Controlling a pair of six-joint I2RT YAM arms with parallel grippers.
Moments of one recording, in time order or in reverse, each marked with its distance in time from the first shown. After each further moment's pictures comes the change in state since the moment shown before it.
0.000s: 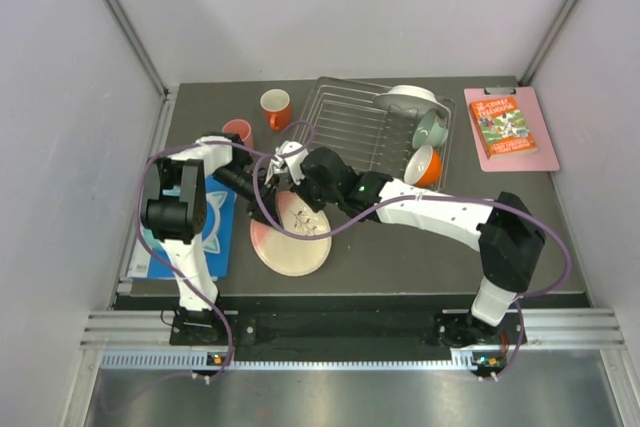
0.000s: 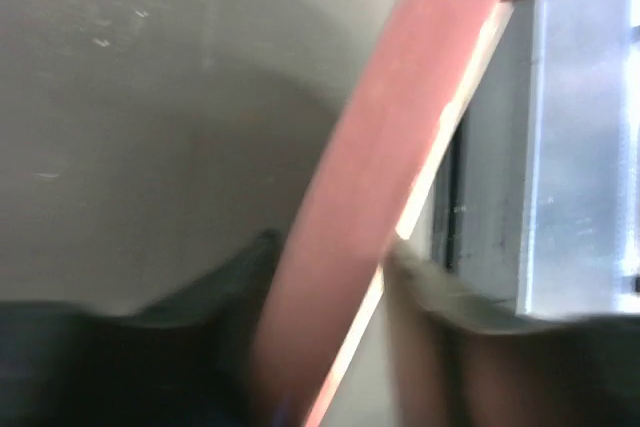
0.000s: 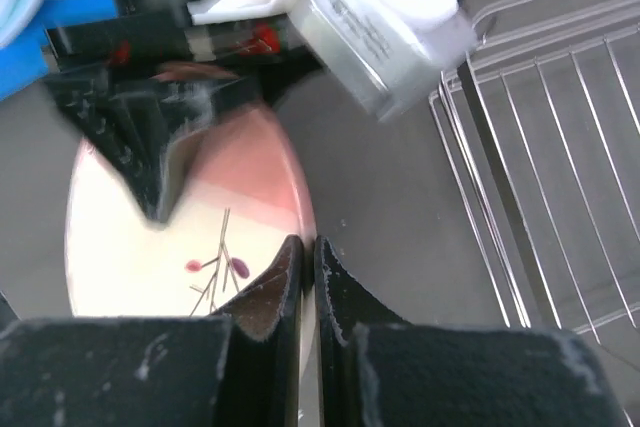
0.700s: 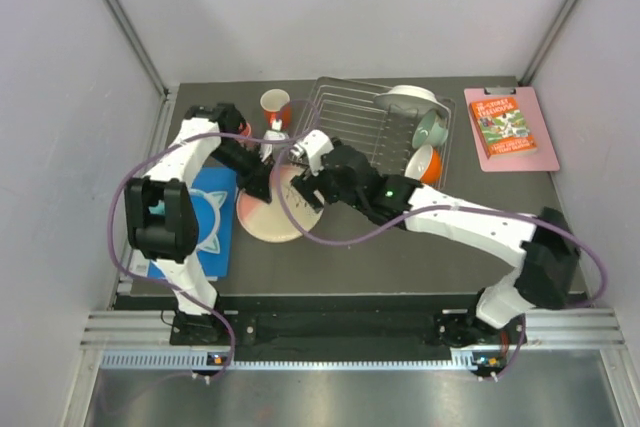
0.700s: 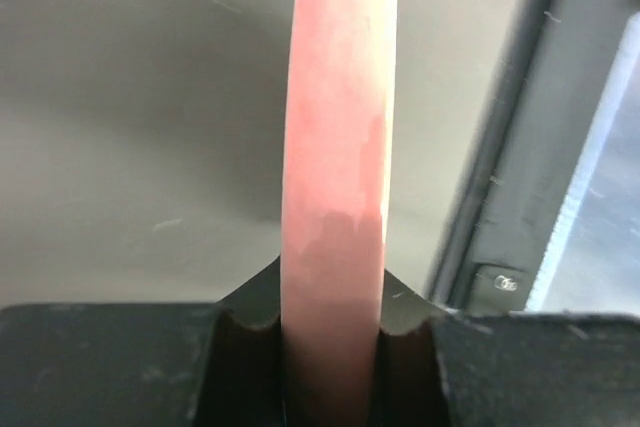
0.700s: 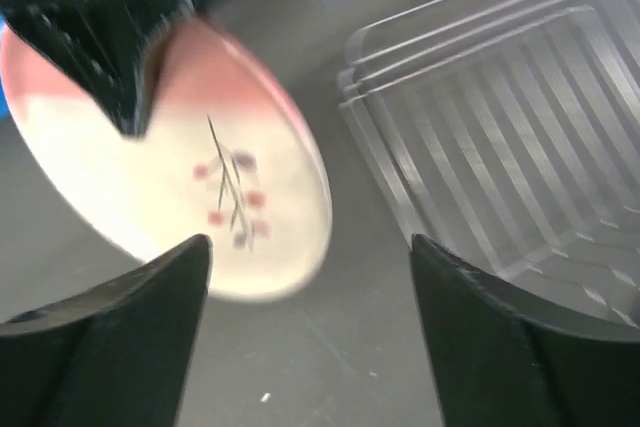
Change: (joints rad) left arm -0.009 -0.151 0.146 -0.026 -0.224 -0.211; right arm 0.005 -0.132 -0.074 0.027 0.143 -0.010
